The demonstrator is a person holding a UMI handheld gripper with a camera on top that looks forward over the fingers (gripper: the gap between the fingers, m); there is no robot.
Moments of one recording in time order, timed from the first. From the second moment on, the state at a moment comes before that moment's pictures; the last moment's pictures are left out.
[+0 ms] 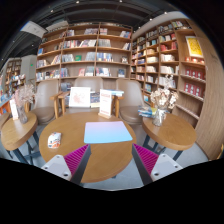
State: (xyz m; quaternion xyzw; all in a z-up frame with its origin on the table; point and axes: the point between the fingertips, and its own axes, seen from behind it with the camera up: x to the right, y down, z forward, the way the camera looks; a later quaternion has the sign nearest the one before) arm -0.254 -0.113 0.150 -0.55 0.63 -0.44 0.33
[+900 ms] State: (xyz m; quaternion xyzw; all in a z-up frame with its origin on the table) arm -0.219 0.144 0.061 -0.65 0.58 -0.33 0.36
